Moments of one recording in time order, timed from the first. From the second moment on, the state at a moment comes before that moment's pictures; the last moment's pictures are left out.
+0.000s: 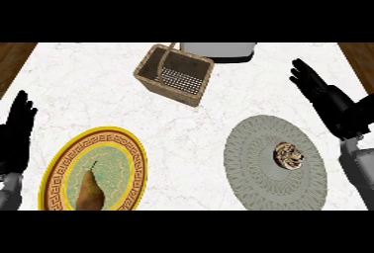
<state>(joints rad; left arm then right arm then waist) -0.09 0.59 -0.12 -1.45 0.31 0.46 0.08 -0.36 -0.52 0.16 -1.39 -0.33 0.08 0.04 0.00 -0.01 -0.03</state>
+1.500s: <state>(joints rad) -0.21 0.61 -0.25 -1.51 0.20 0.24 -0.04 -0.71 -0.55 0.48 -1.23 0.22 -0.16 0.64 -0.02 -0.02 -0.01</state>
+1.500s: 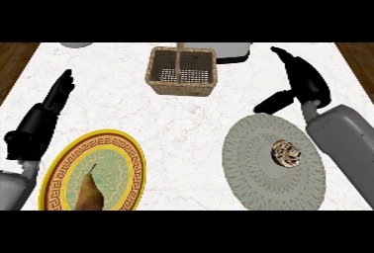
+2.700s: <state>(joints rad) -0.21 0.57 -0.19 -1.53 0.16 0.18 -0.04 -0.69 -0.75 0.47 -1.44 -0.12 0.44 0.99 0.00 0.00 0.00</state>
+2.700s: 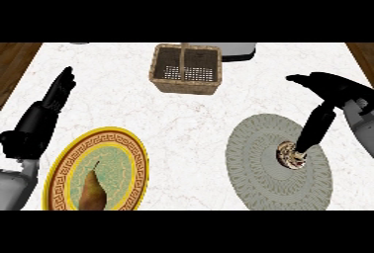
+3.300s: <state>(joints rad) -0.21 0.53 -0.15 -1.52 0.12 0.13 -0.04 -0.56 -0.70 0.49 -1.42 -0.02 0.46 0.96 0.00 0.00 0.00</state>
